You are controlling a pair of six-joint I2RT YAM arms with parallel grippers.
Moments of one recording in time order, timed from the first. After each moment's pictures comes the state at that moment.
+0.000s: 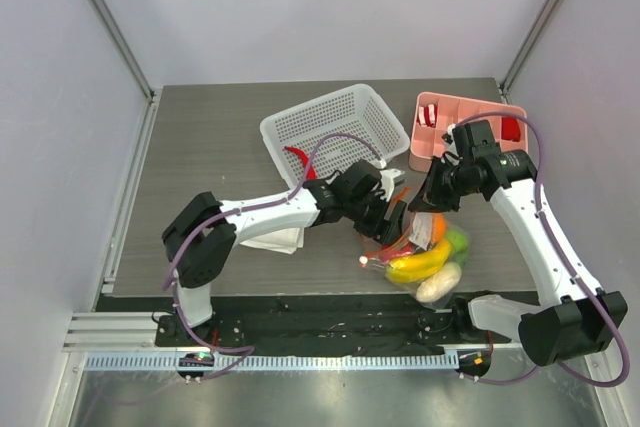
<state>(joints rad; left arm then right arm) -1.01 1.85 1.34 -0.24 0.42 -0.50 0.20 1.18 1.21 -1.12 -0.35 0.55</state>
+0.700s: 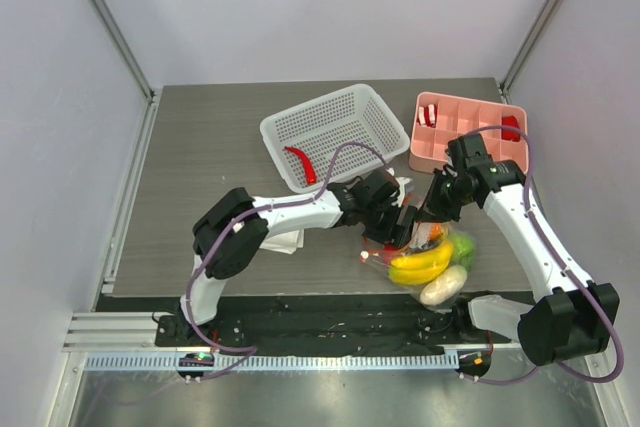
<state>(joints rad) -1.05 2.04 1.47 -0.30 0.34 -0.61 0.19 1.18 1.05 -1.04 -0.26 0.58</state>
